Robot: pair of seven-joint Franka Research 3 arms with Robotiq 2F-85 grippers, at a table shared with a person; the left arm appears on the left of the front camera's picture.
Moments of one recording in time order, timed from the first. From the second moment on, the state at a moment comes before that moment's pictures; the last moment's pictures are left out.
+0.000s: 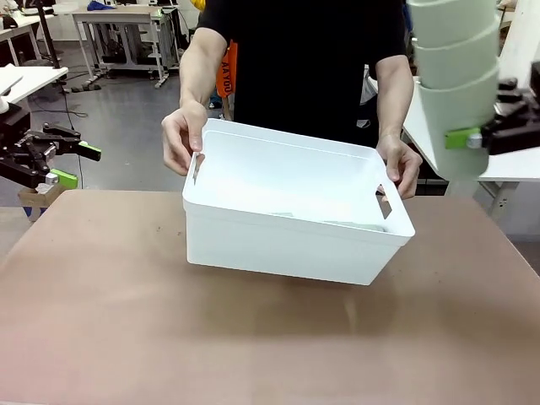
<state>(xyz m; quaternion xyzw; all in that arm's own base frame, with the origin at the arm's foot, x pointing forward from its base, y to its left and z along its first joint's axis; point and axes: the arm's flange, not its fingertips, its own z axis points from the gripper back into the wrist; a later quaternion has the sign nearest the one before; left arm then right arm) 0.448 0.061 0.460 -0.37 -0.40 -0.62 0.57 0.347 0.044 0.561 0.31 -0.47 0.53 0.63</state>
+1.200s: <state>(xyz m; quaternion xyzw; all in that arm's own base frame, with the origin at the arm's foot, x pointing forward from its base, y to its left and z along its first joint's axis) 0.448 0.062 0.459 -0.37 -0.40 -0.62 0.57 0.443 0.225 0.493 0.05 -0.29 0.59 0.75</state>
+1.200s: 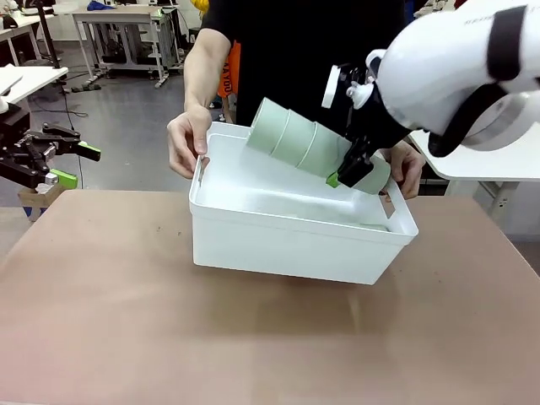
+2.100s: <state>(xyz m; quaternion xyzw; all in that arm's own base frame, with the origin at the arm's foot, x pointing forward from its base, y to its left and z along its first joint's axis) 0.448 0.062 0.459 -0.37 -0.40 -0.62 0.57 0.445 0.255 0.432 -0.02 -0.22 0.63 0.75</state>
